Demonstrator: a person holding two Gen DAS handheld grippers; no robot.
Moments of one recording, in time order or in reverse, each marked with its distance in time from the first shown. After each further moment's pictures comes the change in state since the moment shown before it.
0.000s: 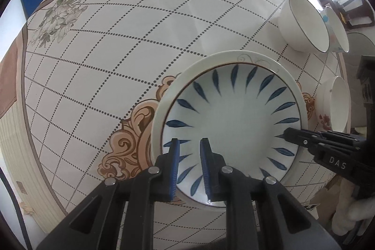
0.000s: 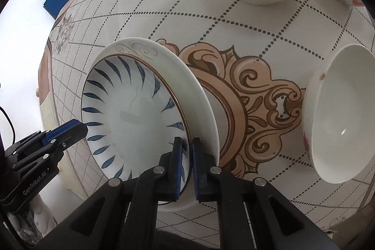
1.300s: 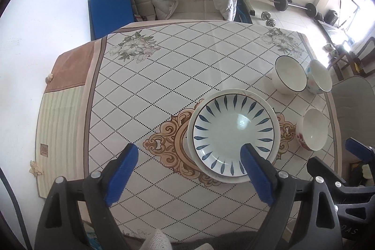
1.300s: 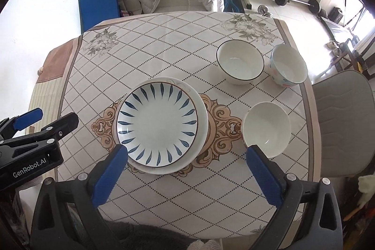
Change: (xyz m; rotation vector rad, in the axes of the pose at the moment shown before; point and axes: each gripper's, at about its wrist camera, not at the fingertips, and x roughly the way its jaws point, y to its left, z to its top) left arm -0.155 -0.018 -0.100 -0.185 -0.351 0.150; right arm -0.163 0.098 -0.118 -0.279 -0.406 -0.271
